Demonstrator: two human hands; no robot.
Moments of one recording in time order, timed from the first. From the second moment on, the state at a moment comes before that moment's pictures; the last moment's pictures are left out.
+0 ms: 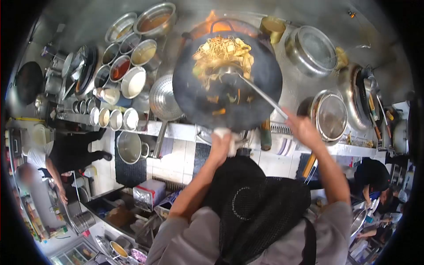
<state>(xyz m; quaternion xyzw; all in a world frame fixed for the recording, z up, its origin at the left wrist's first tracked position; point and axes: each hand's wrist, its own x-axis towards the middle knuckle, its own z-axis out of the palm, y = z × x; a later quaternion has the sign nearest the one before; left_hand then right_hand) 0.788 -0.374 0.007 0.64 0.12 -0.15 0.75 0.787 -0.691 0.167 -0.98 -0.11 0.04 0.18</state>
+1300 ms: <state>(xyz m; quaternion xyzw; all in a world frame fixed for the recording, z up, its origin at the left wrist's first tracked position) 0.942 -0.398 0.005 0.51 0.19 -0.20 0.81 0.807 -0.673 0.267 -1.00 -0.02 -0.02 -0.08</state>
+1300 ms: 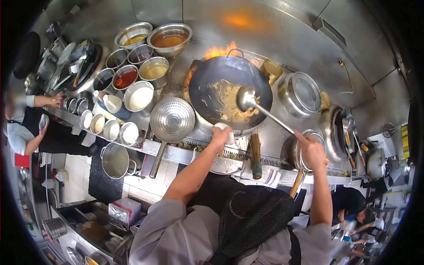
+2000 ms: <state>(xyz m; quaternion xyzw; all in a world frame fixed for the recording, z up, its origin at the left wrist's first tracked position) 0.946 -0.395 0.000 0.45 0.19 -0.24 0.84 0.936 -0.581 0.098 -0.85 0.17 0.00 0.49</state>
